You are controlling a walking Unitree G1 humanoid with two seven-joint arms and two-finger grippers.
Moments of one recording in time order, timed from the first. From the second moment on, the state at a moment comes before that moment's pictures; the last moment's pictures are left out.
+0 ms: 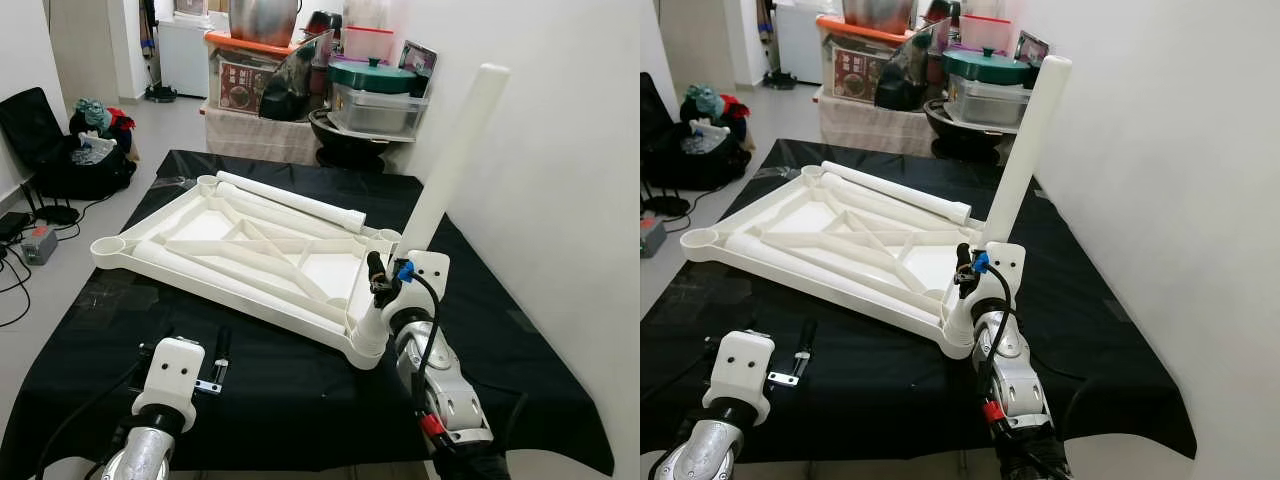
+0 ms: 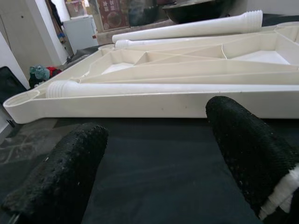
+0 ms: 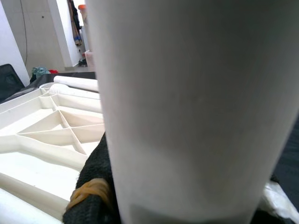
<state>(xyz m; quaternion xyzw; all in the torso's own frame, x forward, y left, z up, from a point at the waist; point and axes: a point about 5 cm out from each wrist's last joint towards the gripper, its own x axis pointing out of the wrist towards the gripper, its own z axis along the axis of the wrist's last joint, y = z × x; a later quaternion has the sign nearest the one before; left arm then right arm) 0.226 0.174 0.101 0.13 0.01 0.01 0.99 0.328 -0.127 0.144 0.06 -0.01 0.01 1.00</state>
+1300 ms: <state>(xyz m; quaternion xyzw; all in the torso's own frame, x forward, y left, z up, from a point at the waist) 0.230 0.172 0.097 0.13 0.01 0.01 0.99 0.323 -0.136 0.120 0.03 0.06 0.04 1.00</state>
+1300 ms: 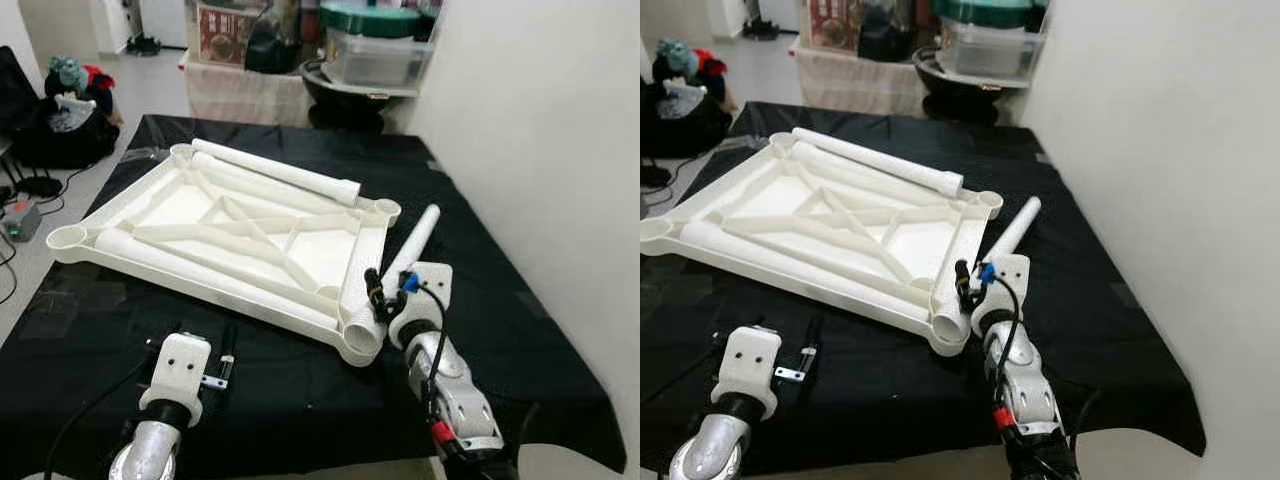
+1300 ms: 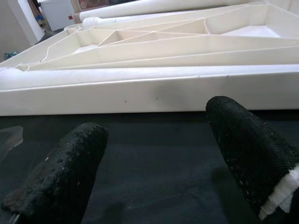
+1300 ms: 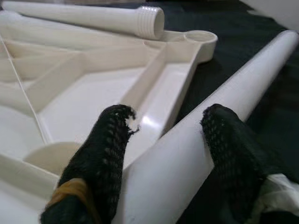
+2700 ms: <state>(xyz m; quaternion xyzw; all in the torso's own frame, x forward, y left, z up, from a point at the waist) 0.230 0.172 0.095 0.13 0.01 0.01 0.99 0.332 -0.139 0.103 0.27 0.18 0.00 0.95</state>
